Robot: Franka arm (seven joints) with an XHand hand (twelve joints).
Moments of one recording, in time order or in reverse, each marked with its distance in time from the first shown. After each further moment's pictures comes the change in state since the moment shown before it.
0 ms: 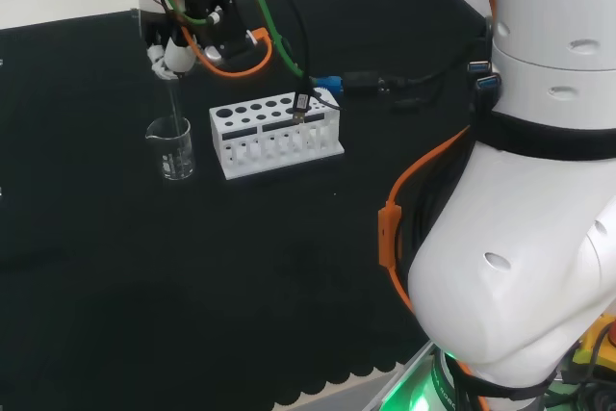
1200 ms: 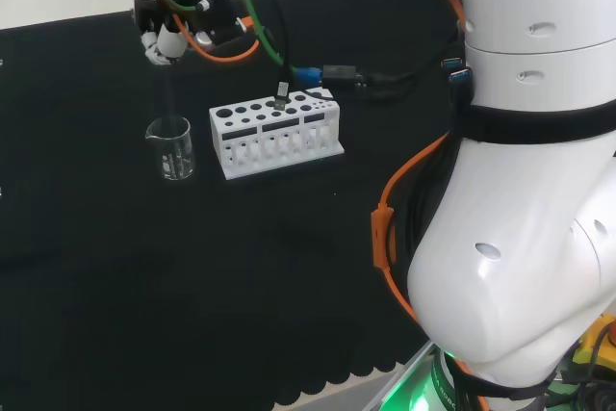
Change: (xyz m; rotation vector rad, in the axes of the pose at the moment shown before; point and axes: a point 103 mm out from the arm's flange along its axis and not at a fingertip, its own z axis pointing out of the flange) arm -0.025 0.044 -0.006 -0.005 0.012 0.004
